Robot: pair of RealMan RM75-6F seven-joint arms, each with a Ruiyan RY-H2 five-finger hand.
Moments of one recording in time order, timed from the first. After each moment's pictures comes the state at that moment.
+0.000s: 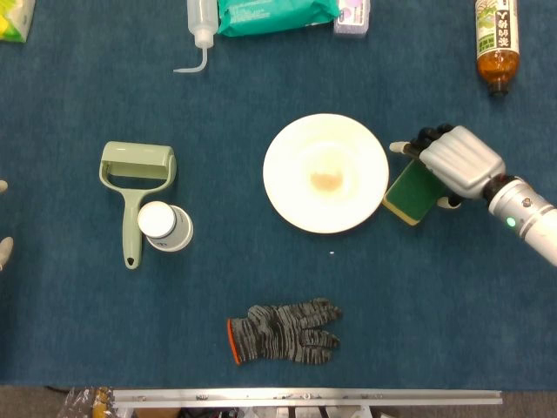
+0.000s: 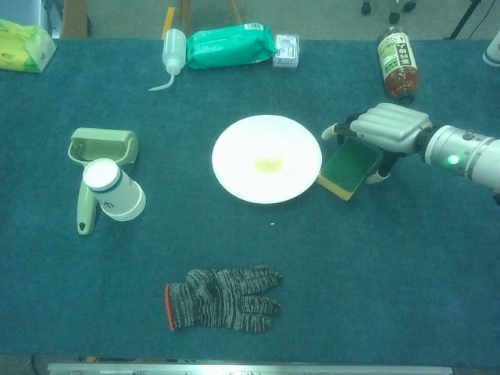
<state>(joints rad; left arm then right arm) -0.08 -1.28 -0.01 -1.33 1.50 1.46 -0.13 0.73 -1.47 0.00 -1.23 -1.51 0.76 -0.07</state>
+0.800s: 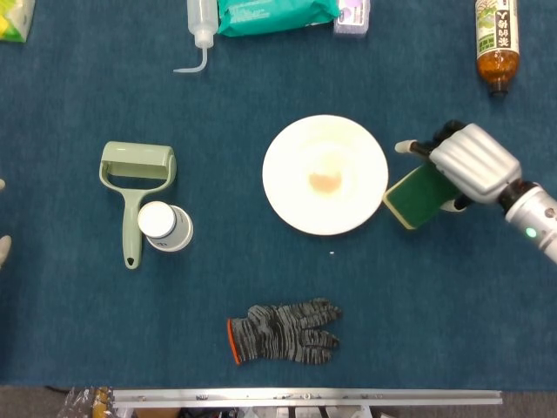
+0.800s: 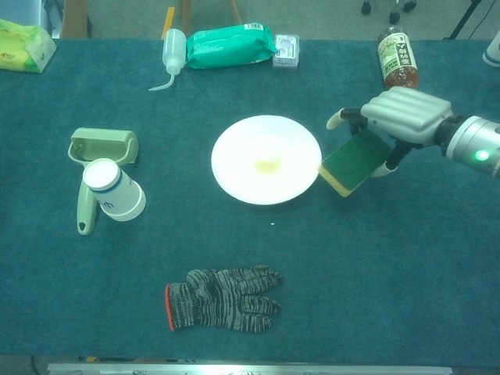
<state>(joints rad) -0.08 -1.28 -0.01 -1.33 1.50 1.46 -0.13 0.68 -1.33 -0.01 -1.44 -1.54 0.92 -0.09</state>
